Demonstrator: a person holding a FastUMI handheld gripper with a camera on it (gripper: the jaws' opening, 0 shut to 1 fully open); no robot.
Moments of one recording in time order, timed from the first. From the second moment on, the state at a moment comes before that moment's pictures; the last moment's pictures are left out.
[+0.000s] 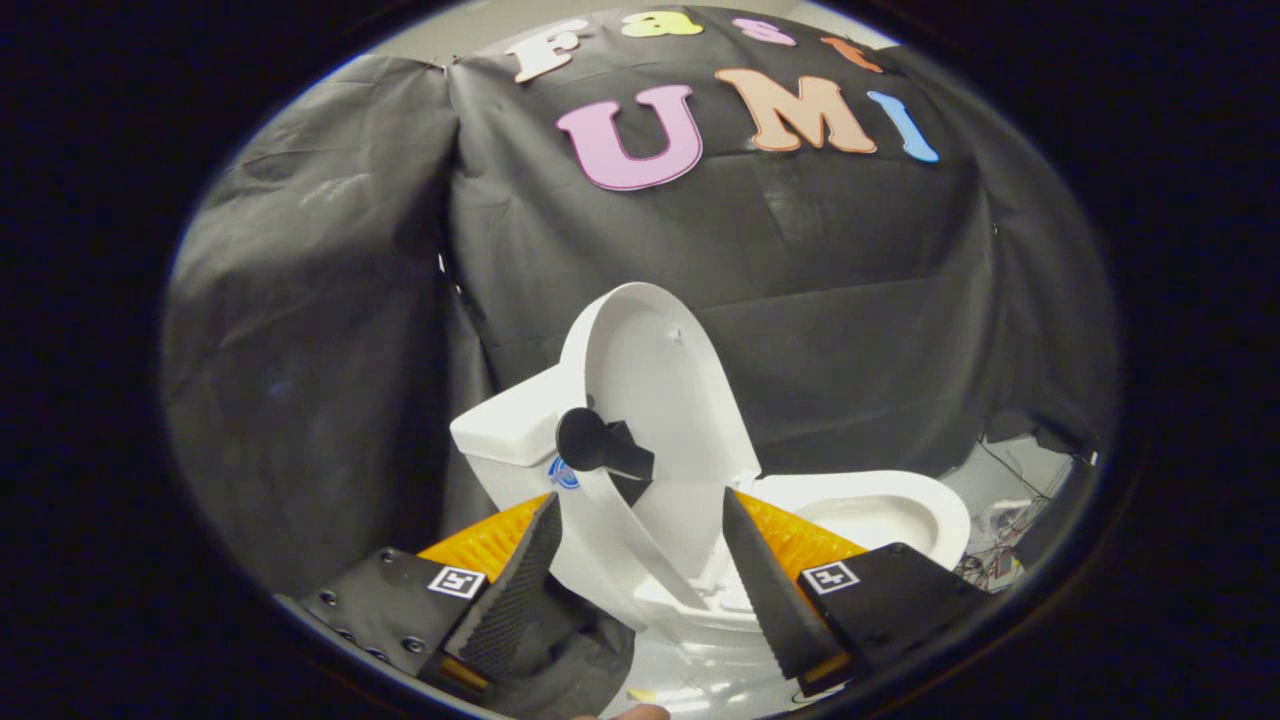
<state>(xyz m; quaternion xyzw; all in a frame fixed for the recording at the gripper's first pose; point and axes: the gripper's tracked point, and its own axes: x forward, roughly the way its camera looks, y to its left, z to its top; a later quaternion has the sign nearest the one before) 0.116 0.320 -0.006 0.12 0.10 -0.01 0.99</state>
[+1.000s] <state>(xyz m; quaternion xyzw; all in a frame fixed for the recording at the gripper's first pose) 0.015 0.161 0.016 0.09 0.06 -0.05 0.99</state>
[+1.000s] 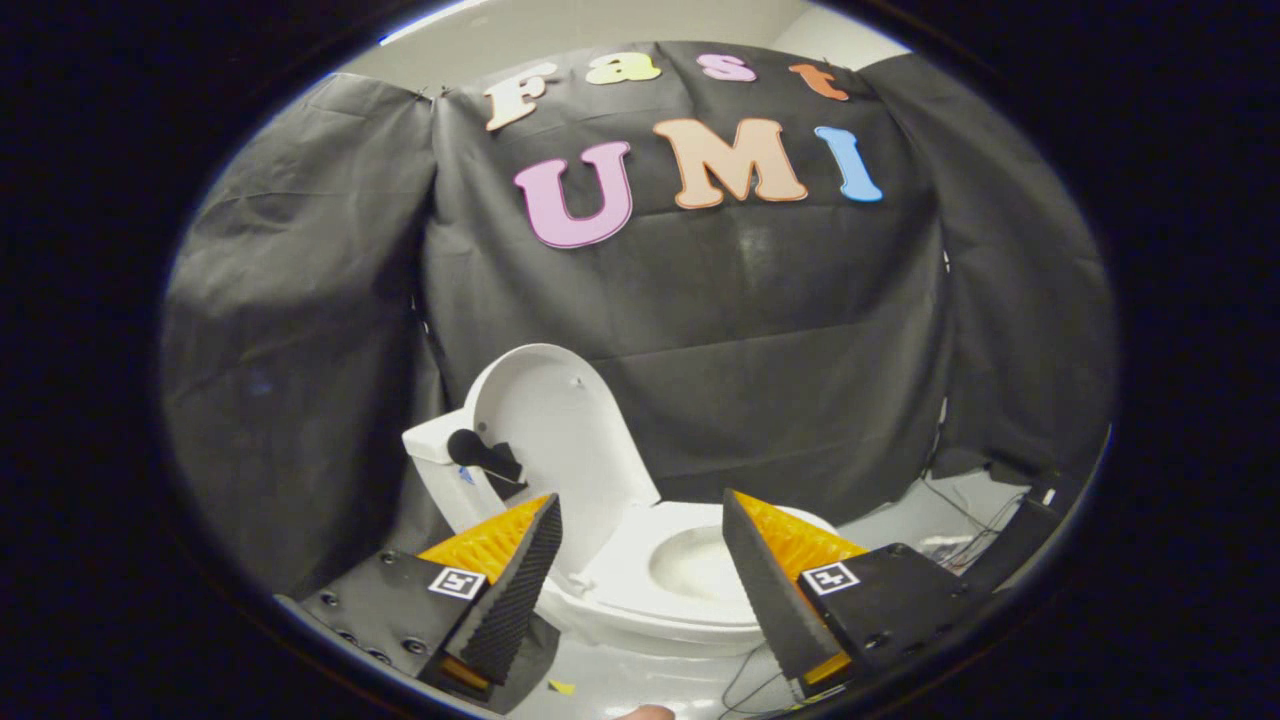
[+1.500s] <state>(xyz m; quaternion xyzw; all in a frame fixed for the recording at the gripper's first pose) -0.018 0.098 -0.001 0.06 0.05 -0.05 1.00</state>
